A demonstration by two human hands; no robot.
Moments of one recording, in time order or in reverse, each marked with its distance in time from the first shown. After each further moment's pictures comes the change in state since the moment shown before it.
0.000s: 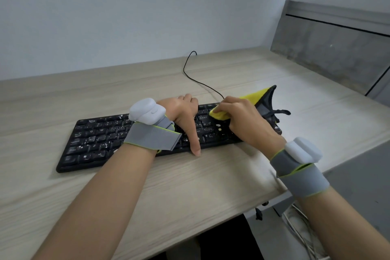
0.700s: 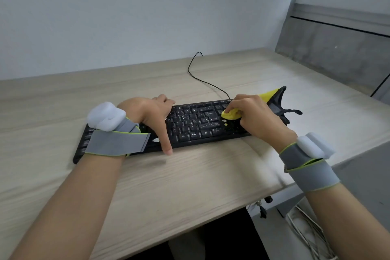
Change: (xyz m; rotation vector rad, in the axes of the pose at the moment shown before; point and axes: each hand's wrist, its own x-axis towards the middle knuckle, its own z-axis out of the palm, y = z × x) left_hand -0.036 -0.061 0.015 -0.079 -0.046 -0.058; right_hand -0.002 -0.003 -0.014 -0.018 -0.054 0.080
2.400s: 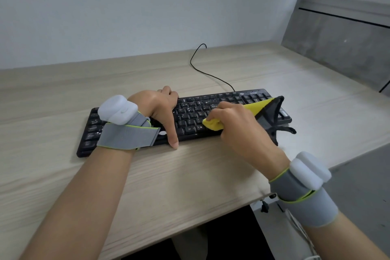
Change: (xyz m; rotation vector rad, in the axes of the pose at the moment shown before) left_hand 0.012 0.001 0.005 -0.036 0.020 -0.047; right_hand -0.025 -0.068 0.011 -0.013 -0.018 -0.034
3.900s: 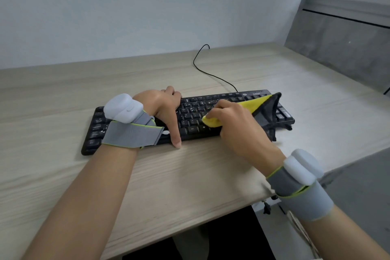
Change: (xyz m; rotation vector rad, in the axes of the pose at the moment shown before) left_hand -0.007 0.002 -0.002 0.022 -0.017 0.000; right_hand 0.004 -0.005 0.000 -0.048 -0.027 -0.016
